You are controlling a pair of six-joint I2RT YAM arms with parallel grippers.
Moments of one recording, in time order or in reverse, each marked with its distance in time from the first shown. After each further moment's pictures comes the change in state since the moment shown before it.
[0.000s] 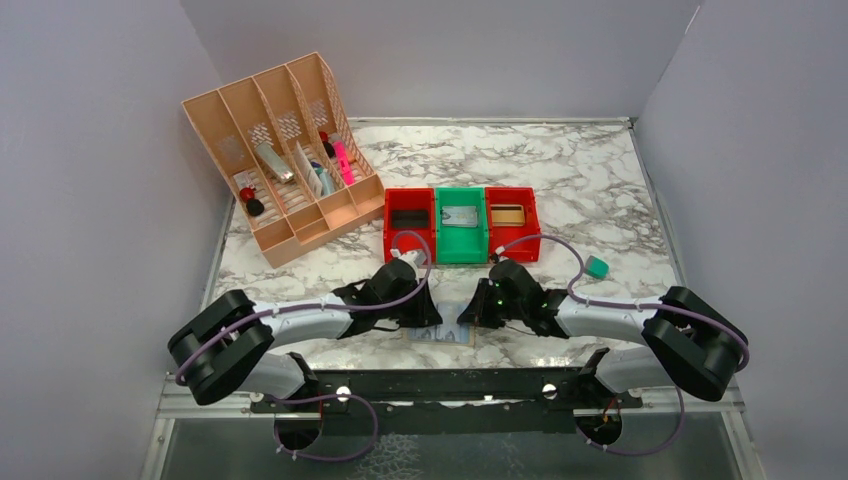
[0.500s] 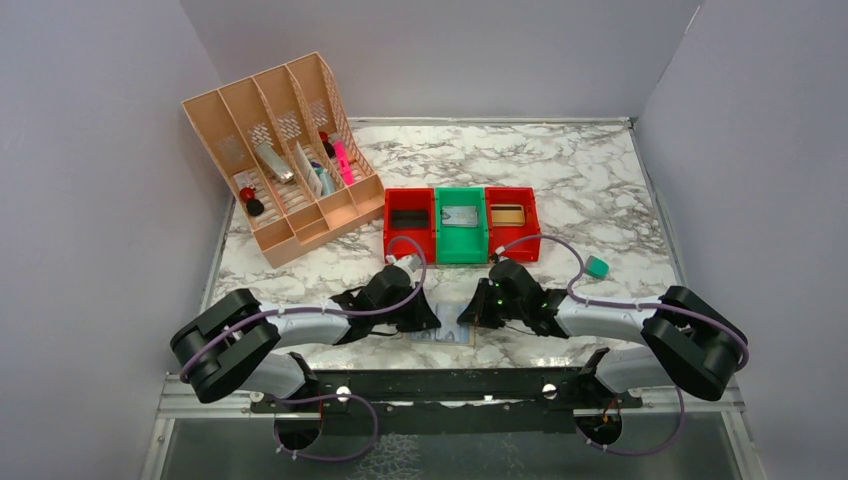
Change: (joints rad) left arm 0.002 0.030 -0.086 0.159 0.026 -0.081; right arm 0.000 0.005 0.000 0.001 -0.001 0.004
